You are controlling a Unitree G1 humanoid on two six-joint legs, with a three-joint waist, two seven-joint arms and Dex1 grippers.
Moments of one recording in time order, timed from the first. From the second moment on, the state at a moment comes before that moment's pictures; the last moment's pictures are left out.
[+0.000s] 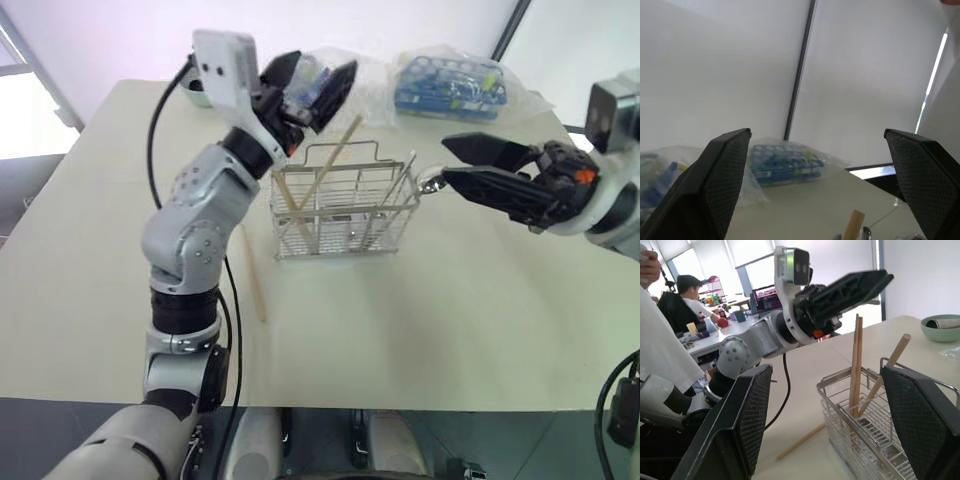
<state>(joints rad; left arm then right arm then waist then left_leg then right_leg) -0.83 0.18 0.13 -0.29 -0.63 0.66 -0.18 -0.56 -0.87 -0.36 -0.27 1.22 0.91 0.85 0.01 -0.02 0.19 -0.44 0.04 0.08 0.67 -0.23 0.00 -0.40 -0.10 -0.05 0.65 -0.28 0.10</state>
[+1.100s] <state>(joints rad) -0.85 0.15 0.26 0.05 -0.29 1.49 0.30 -0.59 -0.82 -0.32 -0.22 1.15 0.89 0.90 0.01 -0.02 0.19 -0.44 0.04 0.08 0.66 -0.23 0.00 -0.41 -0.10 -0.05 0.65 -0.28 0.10</state>
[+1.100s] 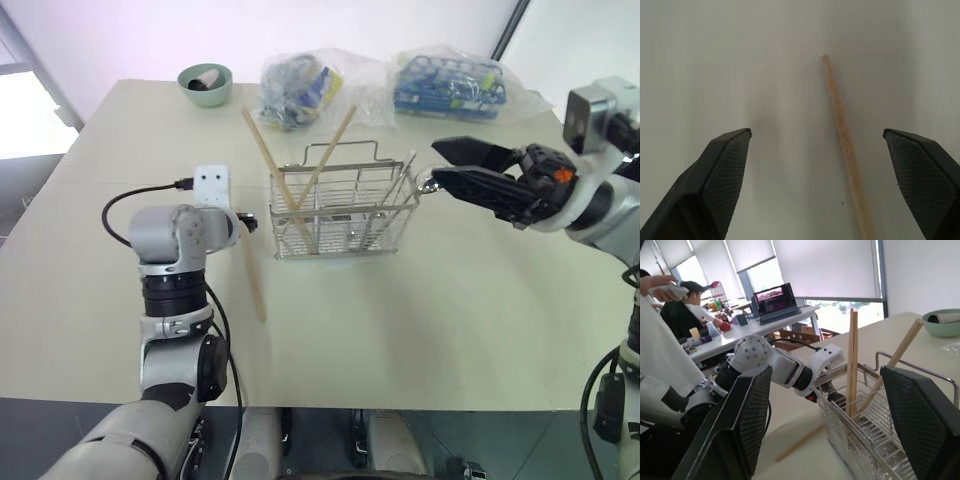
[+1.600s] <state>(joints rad) -0.91 0.12 0.23 0.18 -0.20 1.39 0.23 -0.51 -0.81 -0.34 -0.28 1.16 0.89 0.87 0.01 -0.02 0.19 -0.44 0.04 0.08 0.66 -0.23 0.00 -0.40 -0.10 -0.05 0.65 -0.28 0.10</state>
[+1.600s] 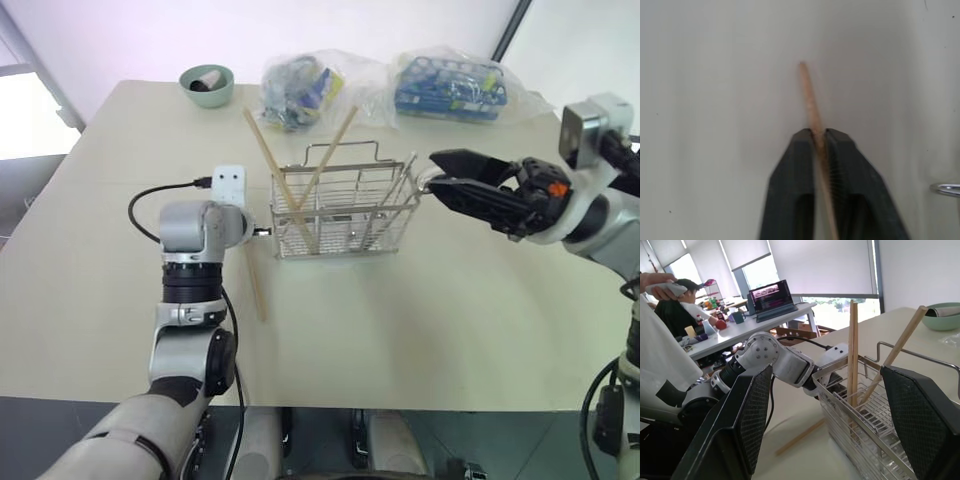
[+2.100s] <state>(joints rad) -1.10 0.24 0.49 0.24 -0.24 0.64 0.19 -0.52 -0.85 -0.34 -0.28 1.16 0.89 0.88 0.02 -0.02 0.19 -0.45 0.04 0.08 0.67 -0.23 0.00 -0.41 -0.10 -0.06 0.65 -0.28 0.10</state>
